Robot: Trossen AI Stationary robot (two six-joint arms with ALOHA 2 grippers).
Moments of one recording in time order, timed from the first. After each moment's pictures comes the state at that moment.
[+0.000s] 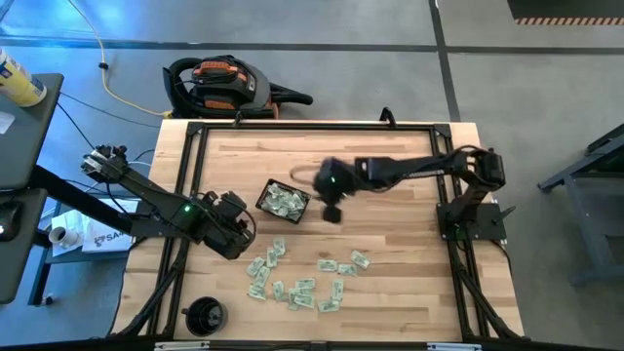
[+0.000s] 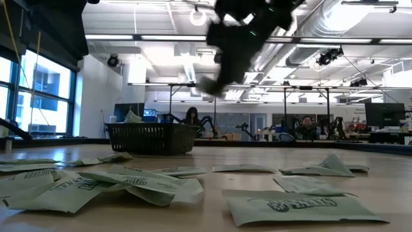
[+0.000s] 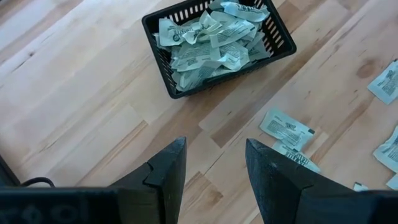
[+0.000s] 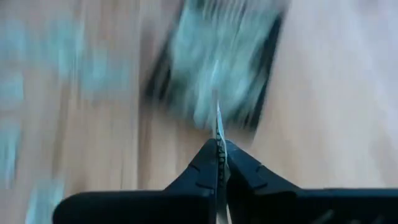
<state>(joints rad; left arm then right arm) -0.52 1.24 1.06 -1.20 -0.55 -1.26 -0.11 1.75 1.27 -0.39 -0.06 0.02</state>
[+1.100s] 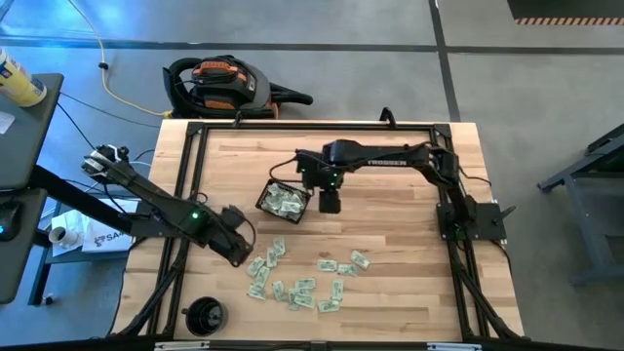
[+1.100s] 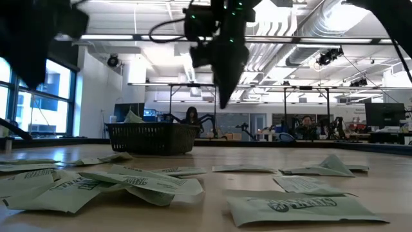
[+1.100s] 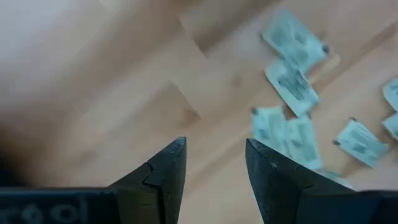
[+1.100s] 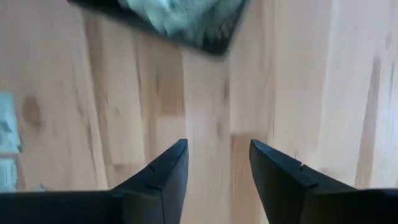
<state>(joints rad) -0.52 1.25 0.90 -1.03 -0.21 -1.43 -0.17 2.09 1.84 -1.14 -0.04 -0.12</state>
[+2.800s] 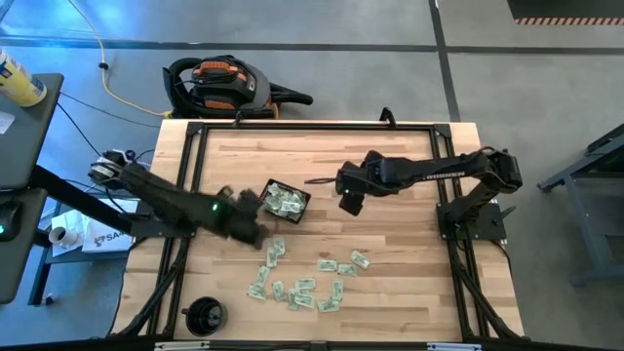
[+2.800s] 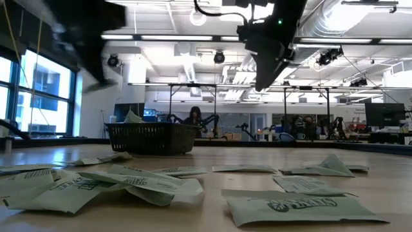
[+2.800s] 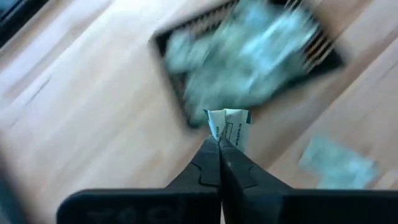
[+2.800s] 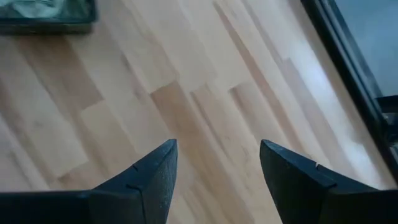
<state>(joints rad) -0.36 1.38 1.01 -1.05 -0.59 -1.06 -0.03 1.63 1.31 -0.94 0.43 0.42</state>
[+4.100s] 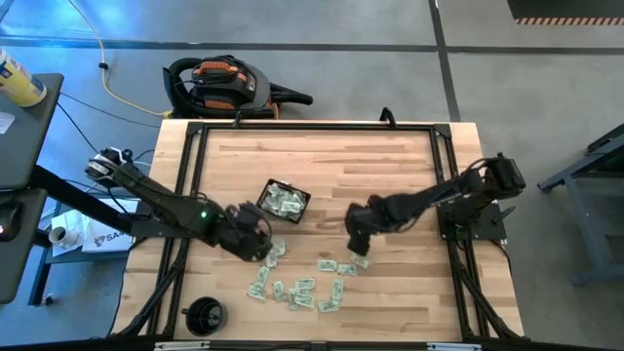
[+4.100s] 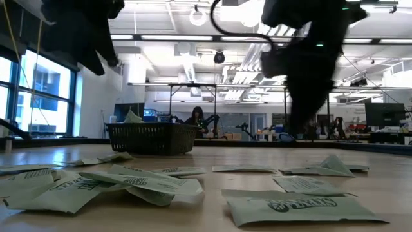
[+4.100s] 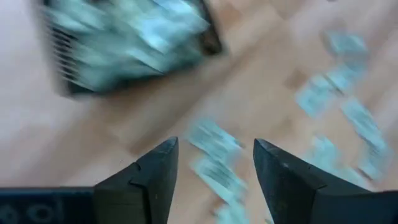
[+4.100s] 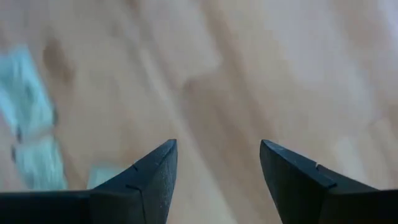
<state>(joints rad) -0.47 1.32 0.98 -0.80 -0.47 -1.24 0.18 1.63 0.96 -0.57 0.17 0.65</state>
